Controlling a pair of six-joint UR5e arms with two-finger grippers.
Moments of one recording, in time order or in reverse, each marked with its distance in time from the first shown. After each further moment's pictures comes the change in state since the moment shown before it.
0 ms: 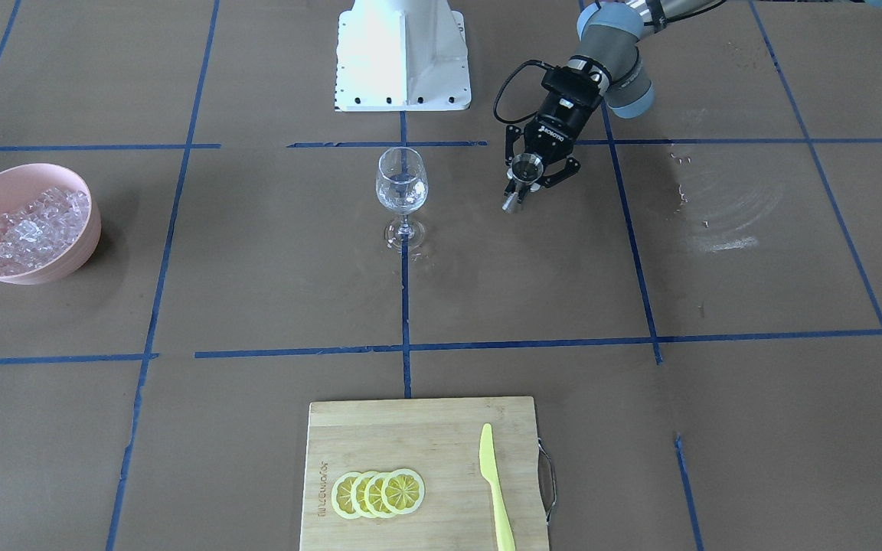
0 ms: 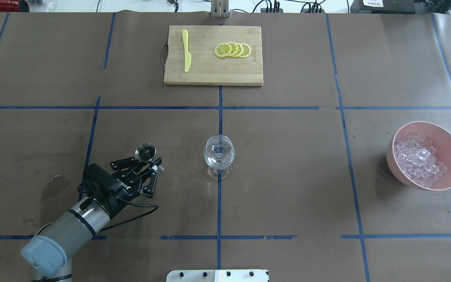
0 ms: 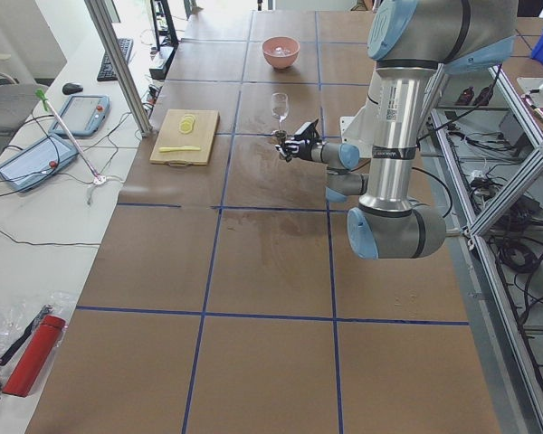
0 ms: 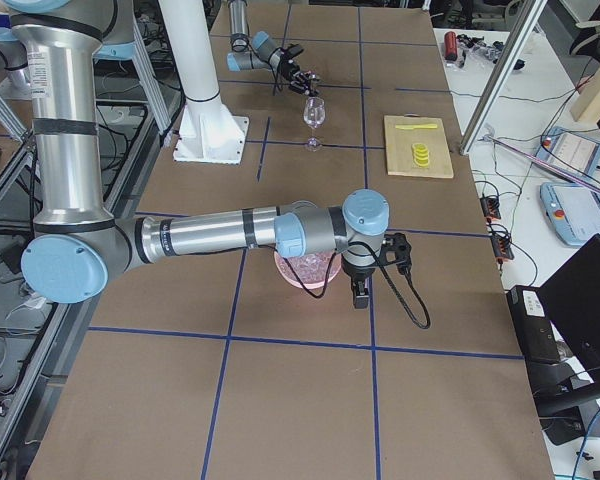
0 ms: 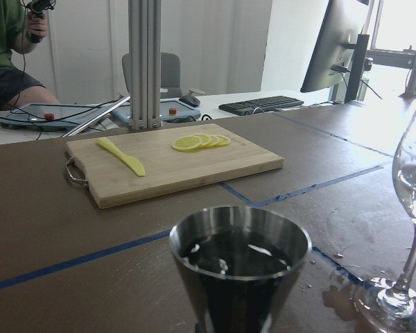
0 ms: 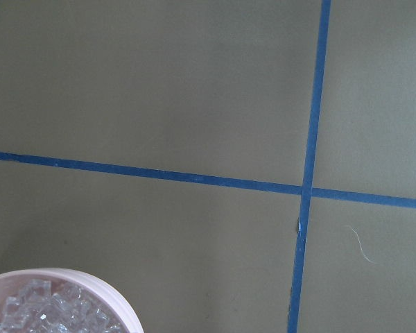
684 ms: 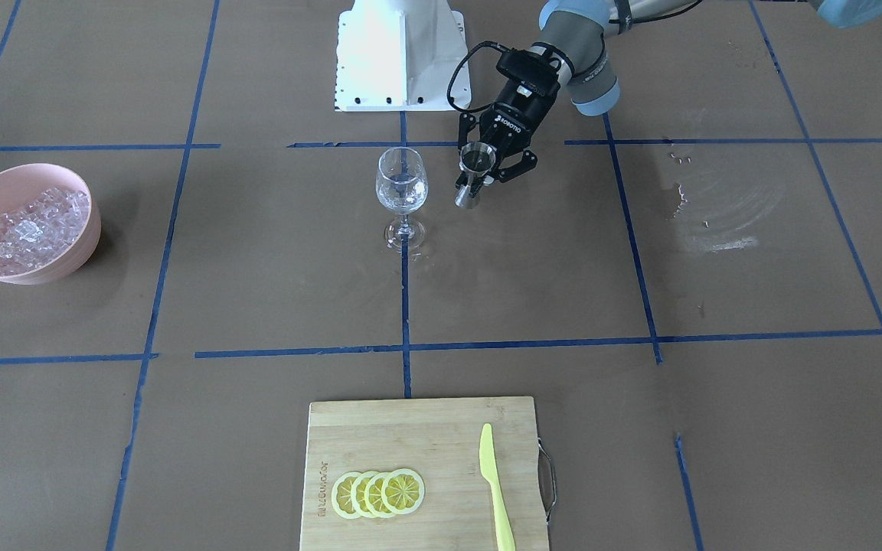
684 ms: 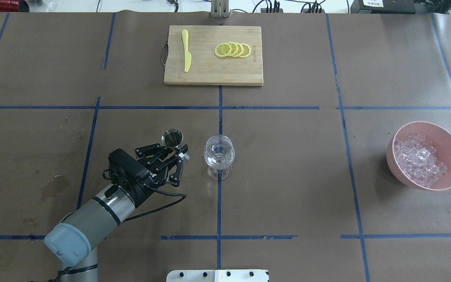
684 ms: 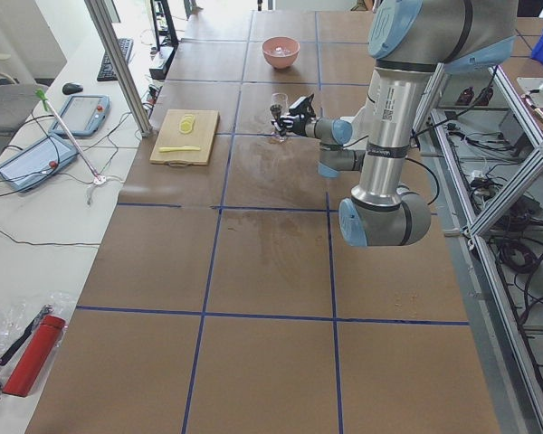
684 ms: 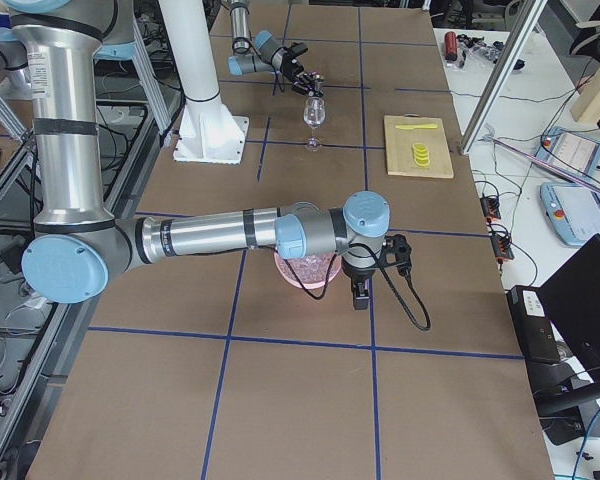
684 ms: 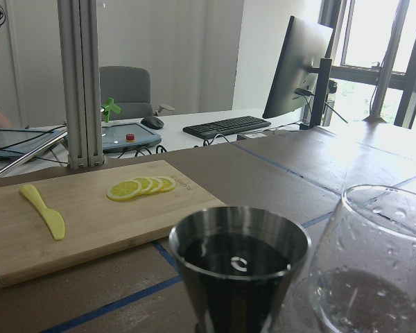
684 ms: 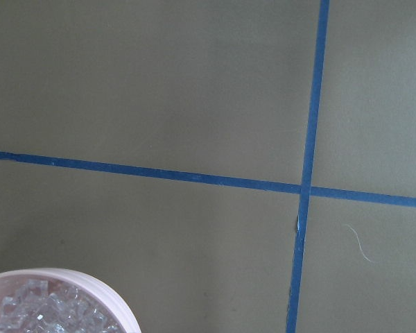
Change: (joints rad) left arm -0.035 -0.111 -0.027 0.070 -0.037 0.049; right arm -0.002 0.001 -0.007 0.001 0.000 -0.001
